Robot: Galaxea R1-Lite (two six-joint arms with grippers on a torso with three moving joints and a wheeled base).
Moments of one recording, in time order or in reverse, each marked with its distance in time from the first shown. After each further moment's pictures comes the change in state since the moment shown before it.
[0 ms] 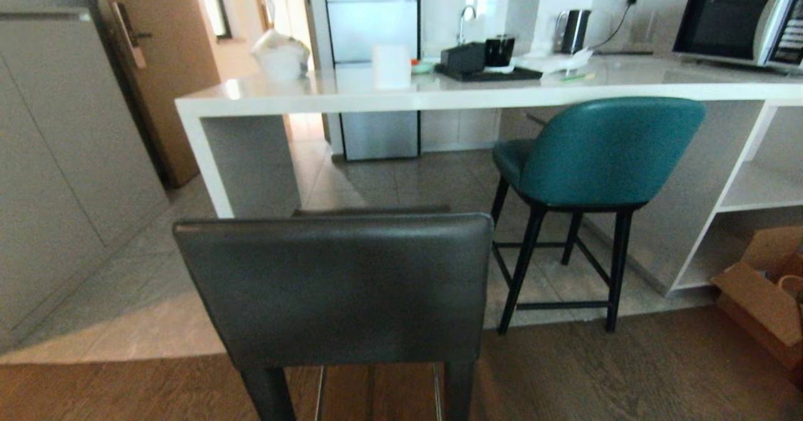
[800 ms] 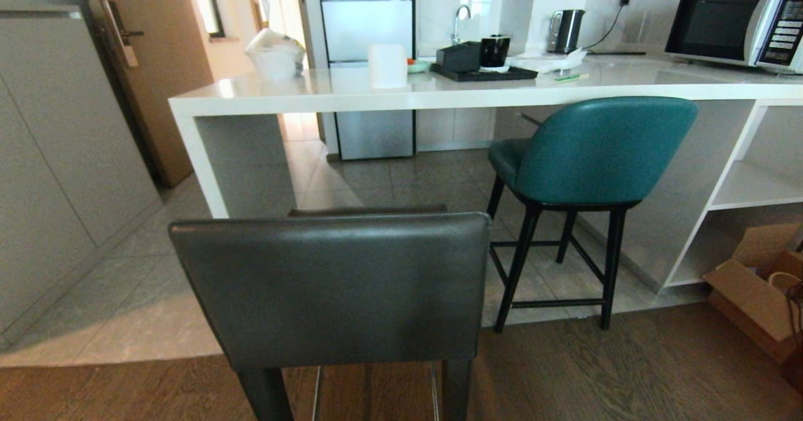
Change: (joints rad) left arm -0.782 -0.095 0.009 -0.001 0.030 -0.112; right arm -0.095 -0.227 0.025 0.043 0.261 -0.061
